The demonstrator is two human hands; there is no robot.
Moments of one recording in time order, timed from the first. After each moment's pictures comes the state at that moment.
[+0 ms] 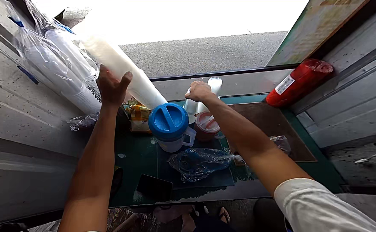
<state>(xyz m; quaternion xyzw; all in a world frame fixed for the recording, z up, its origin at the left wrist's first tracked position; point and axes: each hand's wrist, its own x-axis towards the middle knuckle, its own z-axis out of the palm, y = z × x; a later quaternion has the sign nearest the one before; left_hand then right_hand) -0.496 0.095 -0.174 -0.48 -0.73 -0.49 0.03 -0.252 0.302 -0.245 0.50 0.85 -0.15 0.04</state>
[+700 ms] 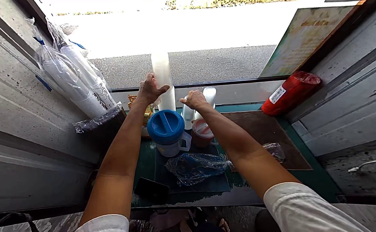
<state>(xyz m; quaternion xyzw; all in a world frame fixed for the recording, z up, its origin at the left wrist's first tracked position) -0.444 0.181 -0.188 -0.57 -0.75 -0.34 -0.10 -0.248 0.298 -0.248 0.51 0.84 -0.18 -0.01</state>
